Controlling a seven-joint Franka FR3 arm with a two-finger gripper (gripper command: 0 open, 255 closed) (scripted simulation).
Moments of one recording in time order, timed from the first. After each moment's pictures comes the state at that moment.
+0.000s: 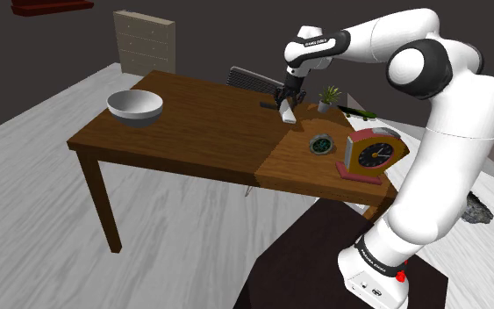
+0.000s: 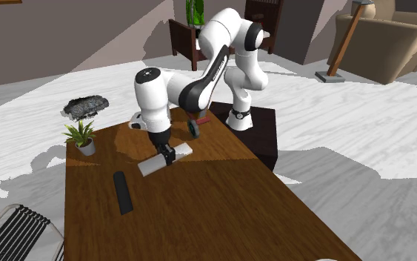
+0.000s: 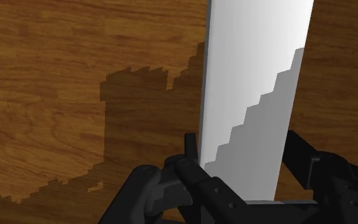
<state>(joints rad) -0.20 0.34 -0.20 -1.68 0.05 2.01 0.21</state>
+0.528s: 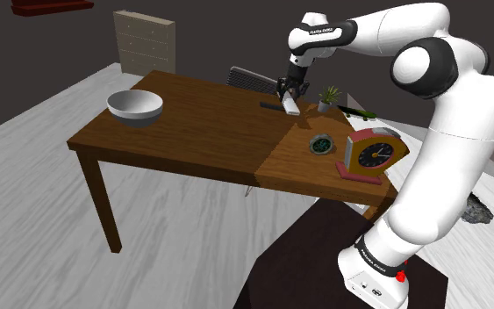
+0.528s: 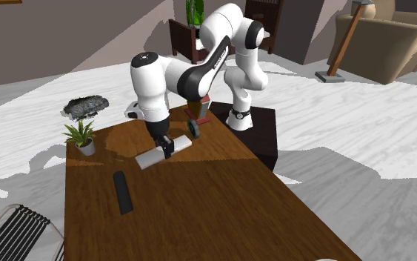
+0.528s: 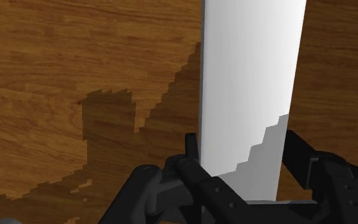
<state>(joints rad) -0.20 0.31 -0.21 -1.61 0.05 1.92 0.22</state>
